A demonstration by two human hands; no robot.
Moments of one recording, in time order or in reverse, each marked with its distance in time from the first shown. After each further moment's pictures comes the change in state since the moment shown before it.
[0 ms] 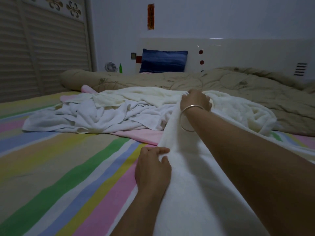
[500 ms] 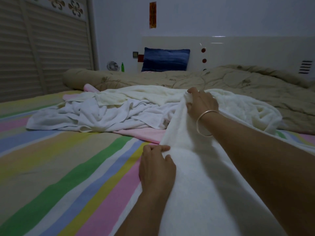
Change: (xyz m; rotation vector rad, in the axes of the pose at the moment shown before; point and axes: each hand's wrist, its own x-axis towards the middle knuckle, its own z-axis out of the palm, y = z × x) left_hand -0.002 0.003 -0.001 0.063 0.029 -0.003; right_hand 0.007 0.035 0.004 -0.267 0.003 -0.423
